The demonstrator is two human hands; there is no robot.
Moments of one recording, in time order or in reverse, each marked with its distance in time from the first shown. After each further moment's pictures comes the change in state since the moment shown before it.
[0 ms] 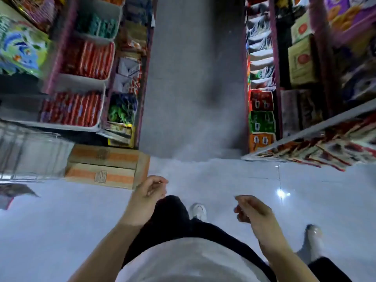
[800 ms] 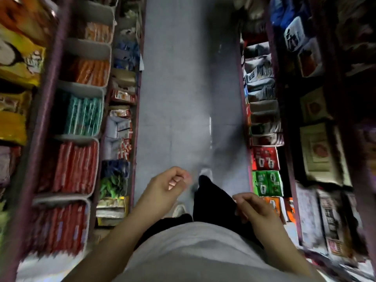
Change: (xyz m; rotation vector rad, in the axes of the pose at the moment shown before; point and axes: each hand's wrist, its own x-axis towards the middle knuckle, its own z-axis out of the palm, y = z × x) left_hand 0.362 0.272 -0.027 0.118 -0.269 0.163; right_hand 0.249 -0.330 0.070 -0.032 -0.033 -0.151
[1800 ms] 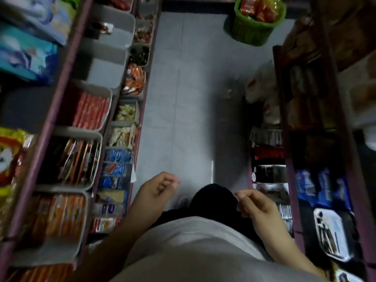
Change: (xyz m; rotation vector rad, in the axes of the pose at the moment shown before) left_hand 0.662 0.339 -0.235 -0.047 0.185 -0.034; right_hand 0.618 -0.532 0.008 0.027 -0.009 -0.127
